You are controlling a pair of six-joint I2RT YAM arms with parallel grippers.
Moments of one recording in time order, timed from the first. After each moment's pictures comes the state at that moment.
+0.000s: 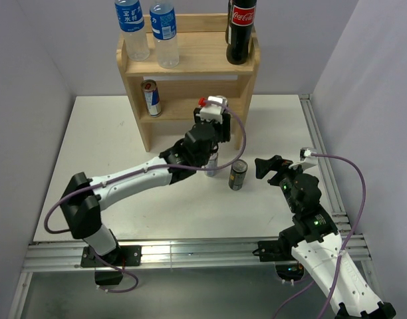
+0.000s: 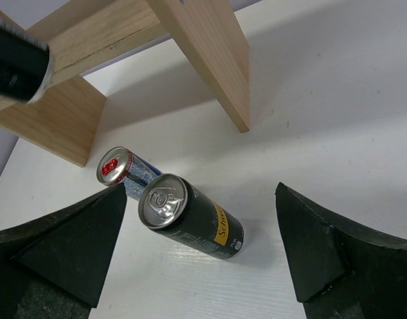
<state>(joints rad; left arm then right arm) -1.03 1.60 1.31 0.25 -0.66 -0.19 0.36 0.37 0.45 -0.25 0.21 0.53</state>
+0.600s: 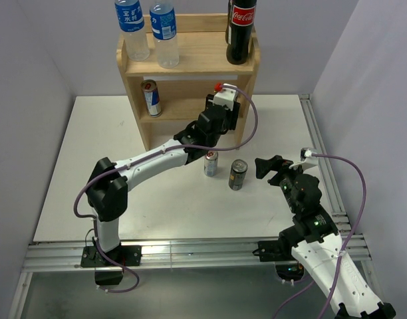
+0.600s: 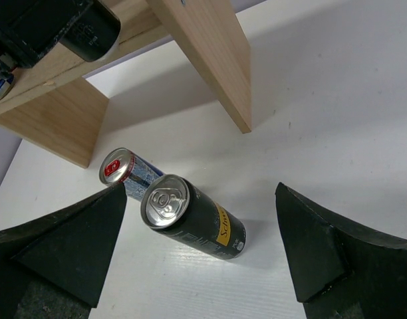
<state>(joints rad) -0.92 1.87 1.61 0.15 -0.51 -0.10 0.36 0.37 0.45 -0.25 0.21 0.53</state>
